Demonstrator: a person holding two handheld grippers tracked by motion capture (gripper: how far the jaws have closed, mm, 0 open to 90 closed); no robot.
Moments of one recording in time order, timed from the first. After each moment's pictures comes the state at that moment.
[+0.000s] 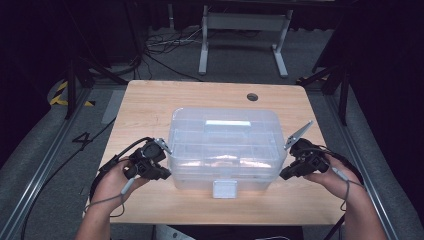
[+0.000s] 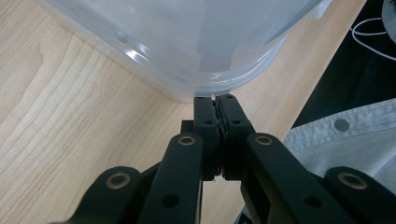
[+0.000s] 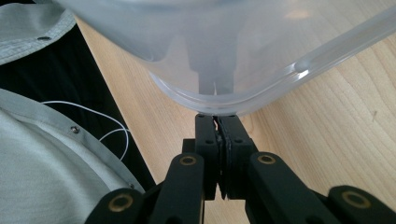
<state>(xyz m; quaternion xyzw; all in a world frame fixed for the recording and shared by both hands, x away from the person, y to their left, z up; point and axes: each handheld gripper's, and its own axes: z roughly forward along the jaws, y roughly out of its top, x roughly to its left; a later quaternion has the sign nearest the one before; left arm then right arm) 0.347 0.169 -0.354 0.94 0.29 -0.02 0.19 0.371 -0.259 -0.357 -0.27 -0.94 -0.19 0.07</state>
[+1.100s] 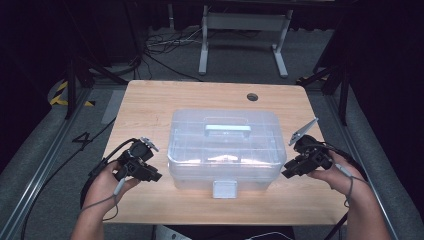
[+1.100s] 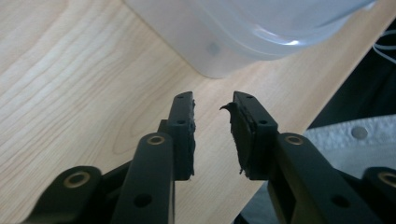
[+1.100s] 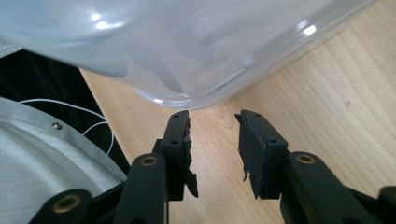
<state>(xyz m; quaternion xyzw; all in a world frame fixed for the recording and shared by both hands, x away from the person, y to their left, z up) 0.351 0.204 -0.367 0.90 0.38 -0.03 0.19 0.381 -0.273 -0.358 -0.29 -0.94 -0.19 0.06</state>
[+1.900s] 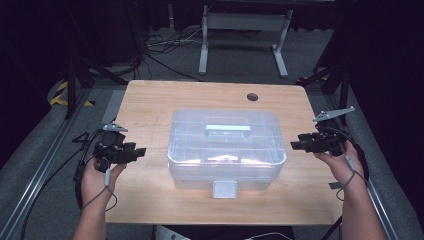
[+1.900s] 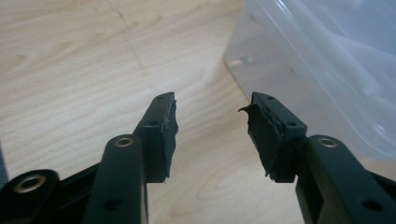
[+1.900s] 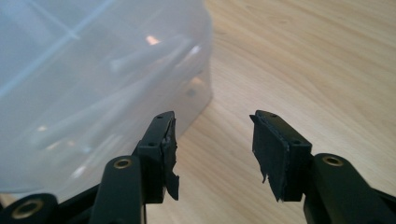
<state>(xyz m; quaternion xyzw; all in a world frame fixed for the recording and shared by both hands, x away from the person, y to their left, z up) 0.364 0.261 -0.365 0.79 0.51 0.11 0.33 0.407 -0.325 -0.352 -0.42 -0.84 -0.33 -0.09</state>
